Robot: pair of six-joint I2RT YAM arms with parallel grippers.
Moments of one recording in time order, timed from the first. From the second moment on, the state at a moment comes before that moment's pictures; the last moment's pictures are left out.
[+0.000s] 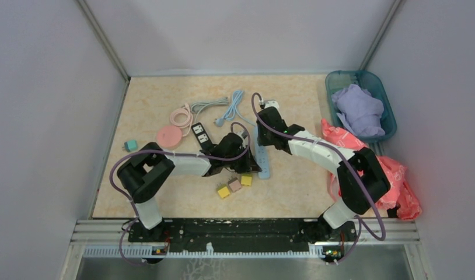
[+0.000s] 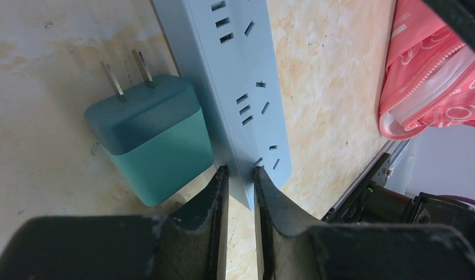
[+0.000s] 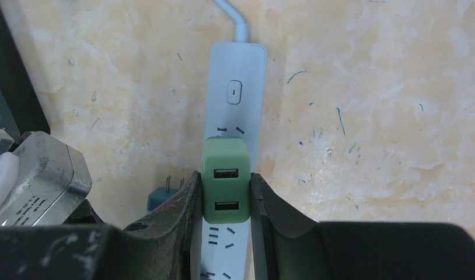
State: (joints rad) left arm -0.87 1.79 0.85 0.26 0.21 -0.91; right arm 0.65 1.55 1.04 -0.30 0.25 0.39
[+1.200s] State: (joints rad) left arm -0.87 1.80 0.83 0.30 0.23 -0.93; right arm 0.68 1.70 1.13 -0.32 0.34 0.43
